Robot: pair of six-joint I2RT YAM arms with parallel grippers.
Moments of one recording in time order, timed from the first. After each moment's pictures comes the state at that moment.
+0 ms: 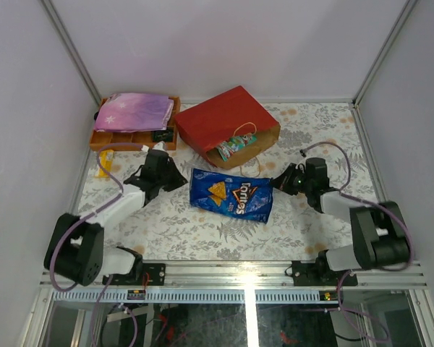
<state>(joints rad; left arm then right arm) -0.34 1.37 0.68 -0.11 0.08 -0.73 0.17 1.50 0.47 0.37 -0.44 0.68</state>
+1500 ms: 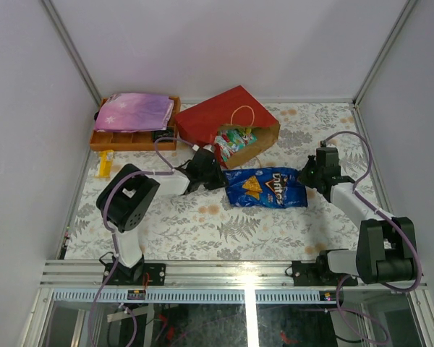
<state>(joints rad) -0.59 1.86 0.95 0.16 0.17 -0.83 0.08 1.30 0.65 -0.14 -0.03 0.52</state>
